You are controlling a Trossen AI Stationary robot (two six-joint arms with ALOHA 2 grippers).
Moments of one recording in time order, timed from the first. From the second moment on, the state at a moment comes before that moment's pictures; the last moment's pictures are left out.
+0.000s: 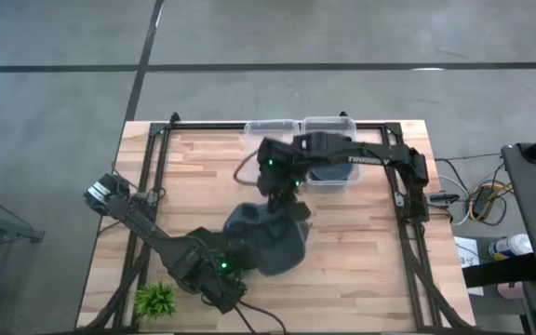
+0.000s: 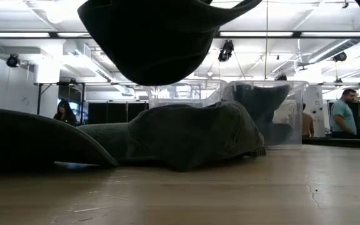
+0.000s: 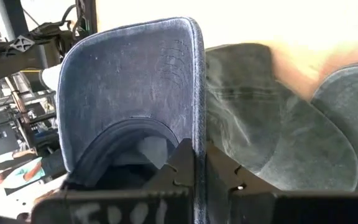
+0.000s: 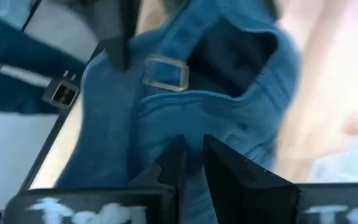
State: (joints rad) left arm -0.65 1.73 1.48 -0.81 -0.71 0.73; right arm -0.06 1.98 2.04 -1.14 -0.50 -0.29
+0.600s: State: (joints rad) left arm -0.65 1.73 1.49 -0.76 -0.73 0.74; right arm 0.04 2.01 1.86 -1.10 -0.44 -0.21
